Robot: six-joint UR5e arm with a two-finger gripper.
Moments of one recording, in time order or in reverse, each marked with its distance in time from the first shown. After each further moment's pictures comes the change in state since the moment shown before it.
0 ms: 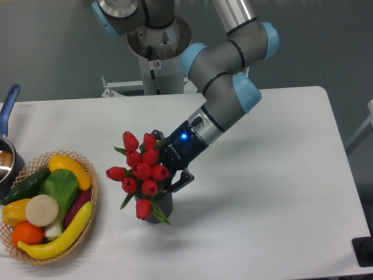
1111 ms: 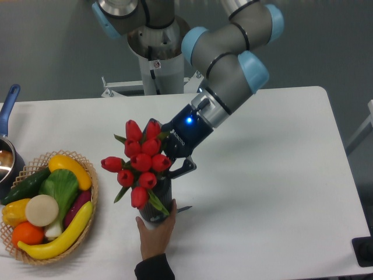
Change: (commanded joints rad) arm 0.015 0.130 0.063 0.000 -0.060 -0.258
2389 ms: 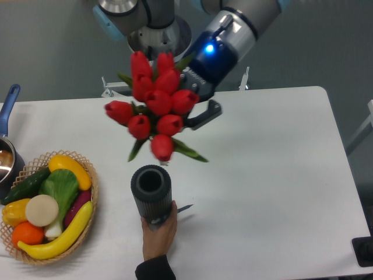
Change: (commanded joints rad) arm 0.159 0.075 0.152 0.003 -0.060 -0.227
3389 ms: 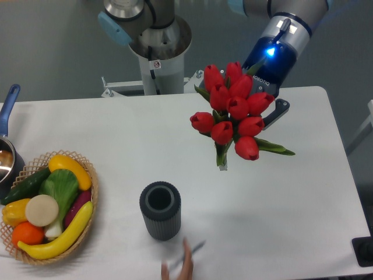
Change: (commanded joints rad) arm 0.077 -0.026 -0.057 0.012 0.008 0.153
